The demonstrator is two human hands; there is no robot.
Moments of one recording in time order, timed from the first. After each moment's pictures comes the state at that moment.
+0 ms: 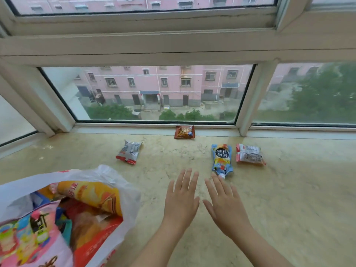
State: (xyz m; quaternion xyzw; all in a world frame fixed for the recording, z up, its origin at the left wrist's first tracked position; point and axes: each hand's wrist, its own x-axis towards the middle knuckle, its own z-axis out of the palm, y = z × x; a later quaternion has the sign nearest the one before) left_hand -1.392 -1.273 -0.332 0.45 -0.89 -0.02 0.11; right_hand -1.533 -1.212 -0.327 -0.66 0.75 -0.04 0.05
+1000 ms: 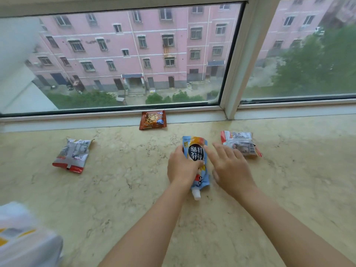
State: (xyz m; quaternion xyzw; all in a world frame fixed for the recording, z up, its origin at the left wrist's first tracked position) left_hand -1.546 -1.380 -0.380 0.62 -0.61 -0.44 0.22; right_hand -1.677 -1.312 -0.404 -0.68 0.72 -0.05 -0.13
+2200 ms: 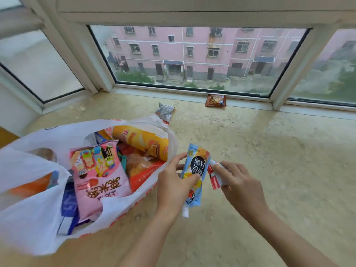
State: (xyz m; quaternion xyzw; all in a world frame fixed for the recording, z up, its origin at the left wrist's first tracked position) left_hand -1.295 -1.182 -0.233 0.64 -0.53 -0.45 0.33; right_hand -1.473 -1.152 -0.277 -0.73 0.65 -0.22 -0.01
